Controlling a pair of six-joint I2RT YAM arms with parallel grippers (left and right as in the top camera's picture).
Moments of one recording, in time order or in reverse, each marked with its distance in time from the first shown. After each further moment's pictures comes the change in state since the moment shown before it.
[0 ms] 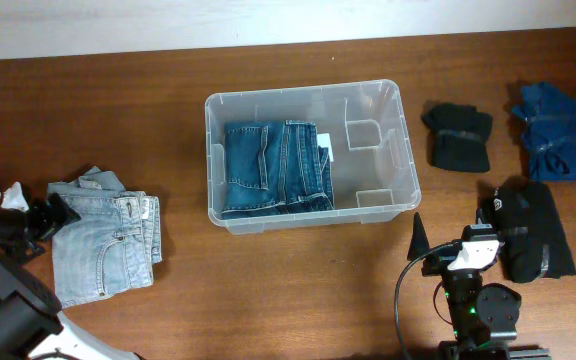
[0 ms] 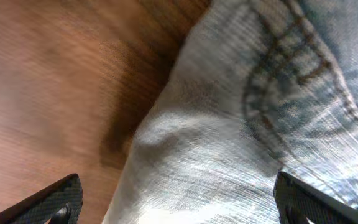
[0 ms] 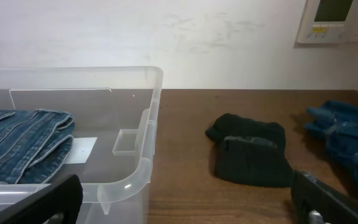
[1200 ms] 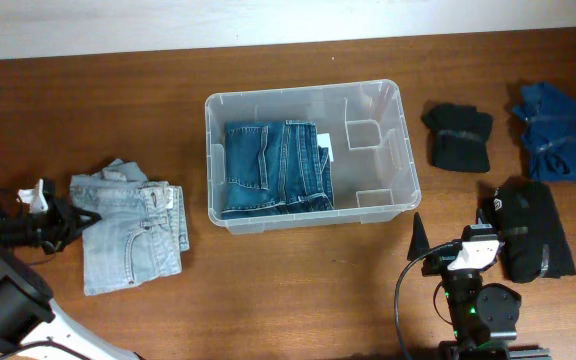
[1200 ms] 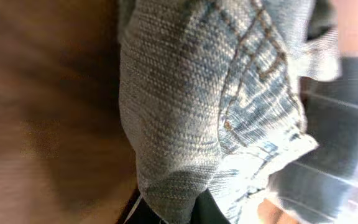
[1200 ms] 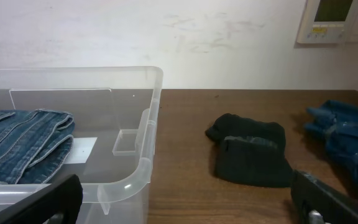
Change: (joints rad) left arm 0.011 0.106 -0.018 -0.061 0.485 0.139; right arm 0.000 0.000 0.000 0.000 0.000 0.000
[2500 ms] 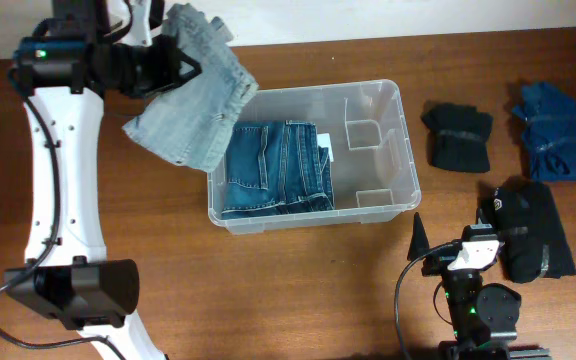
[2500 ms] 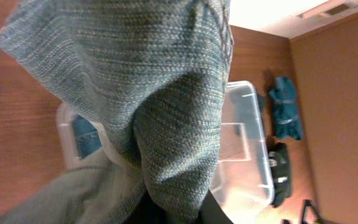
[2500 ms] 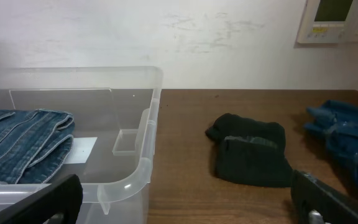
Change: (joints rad) left arm -0.755 -0.146 0.878 -0.250 -0.113 -0.467; right arm 0.000 0.000 0.000 0.000 0.000 0.000
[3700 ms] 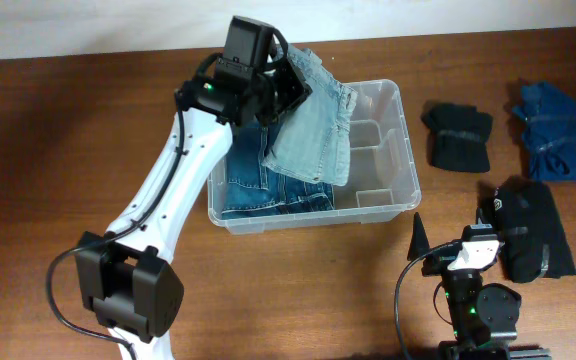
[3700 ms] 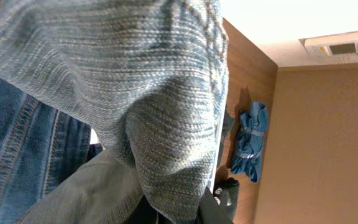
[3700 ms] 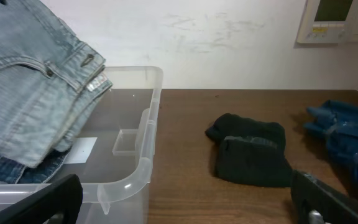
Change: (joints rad) left arm -0.412 -0.006 -0.378 0.545 -0.266 -0.727; right arm 0.000 0.000 0.000 0.000 0.000 0.000
